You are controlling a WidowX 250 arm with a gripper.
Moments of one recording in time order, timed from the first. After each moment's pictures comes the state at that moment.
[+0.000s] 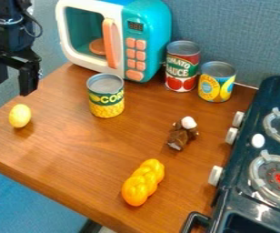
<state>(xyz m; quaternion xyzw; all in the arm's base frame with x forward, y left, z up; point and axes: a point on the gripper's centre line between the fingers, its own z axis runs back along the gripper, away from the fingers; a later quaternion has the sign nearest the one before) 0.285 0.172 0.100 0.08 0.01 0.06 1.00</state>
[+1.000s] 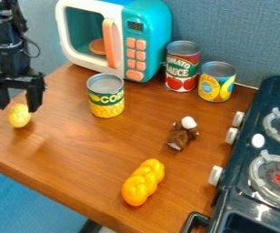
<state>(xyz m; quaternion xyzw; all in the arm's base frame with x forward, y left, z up) 0.289 0.182 0.054 0.01 0.03 0.20 0.98</state>
